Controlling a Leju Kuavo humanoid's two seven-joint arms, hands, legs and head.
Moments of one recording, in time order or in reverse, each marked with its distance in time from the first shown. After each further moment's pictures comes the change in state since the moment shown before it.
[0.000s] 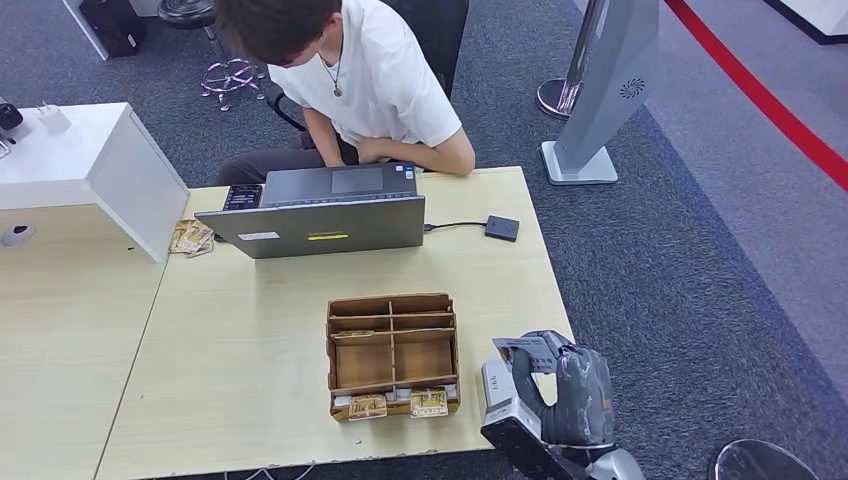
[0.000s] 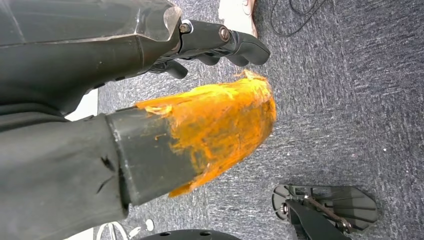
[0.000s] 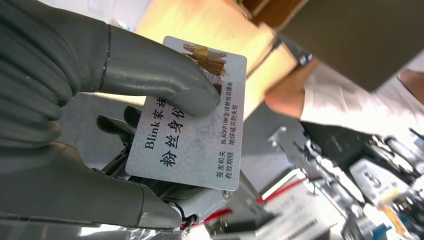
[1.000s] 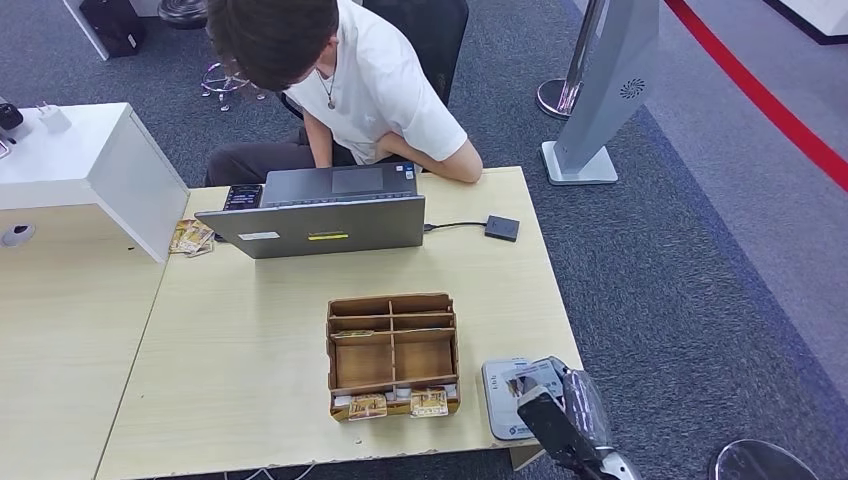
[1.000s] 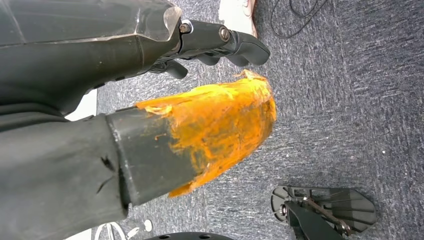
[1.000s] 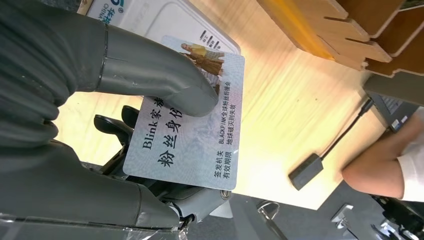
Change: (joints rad) left arm 0.000 0.001 0.016 0.000 -0.009 0.003 -0.009; right arm -0.010 0.035 -0.191 0.247 -0.280 0.203 -0.108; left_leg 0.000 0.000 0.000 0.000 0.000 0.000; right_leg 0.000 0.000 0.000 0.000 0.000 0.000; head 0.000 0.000
